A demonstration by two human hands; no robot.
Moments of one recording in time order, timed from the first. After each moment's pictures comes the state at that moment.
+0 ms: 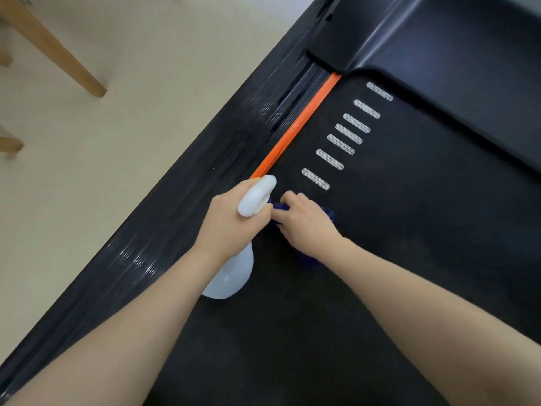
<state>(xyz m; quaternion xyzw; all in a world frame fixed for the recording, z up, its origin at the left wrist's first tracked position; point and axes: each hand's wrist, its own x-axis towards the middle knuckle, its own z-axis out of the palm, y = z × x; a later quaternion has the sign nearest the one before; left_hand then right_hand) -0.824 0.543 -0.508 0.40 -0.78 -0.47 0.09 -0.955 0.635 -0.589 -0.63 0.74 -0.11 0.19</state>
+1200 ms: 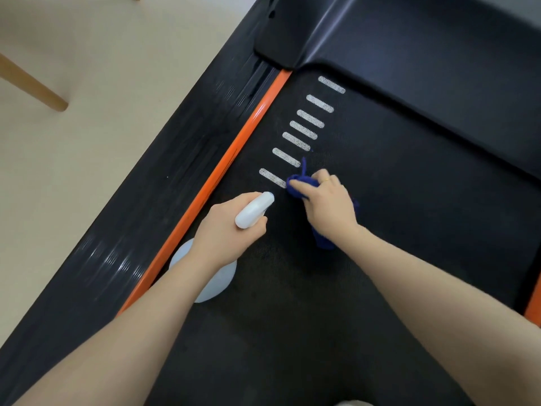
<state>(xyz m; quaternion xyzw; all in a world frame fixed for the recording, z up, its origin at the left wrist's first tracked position) -0.867 0.577 -0.506 0.38 -0.79 -0.48 -0.04 -1.037 0.687 -0.593 -0.49 0.85 -0.15 0.13</state>
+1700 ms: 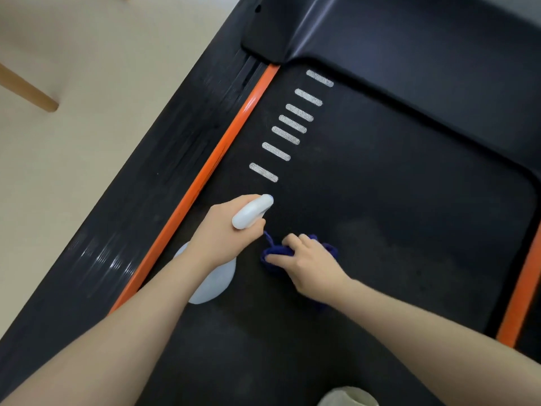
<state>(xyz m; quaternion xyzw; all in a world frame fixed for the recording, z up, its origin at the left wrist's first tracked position) -0.869 0.589 -0.503 0.35 -0.78 -0.51 -0.06 -0.968 0.757 -0.588 -0.64 0.72 -0.13 0.22</state>
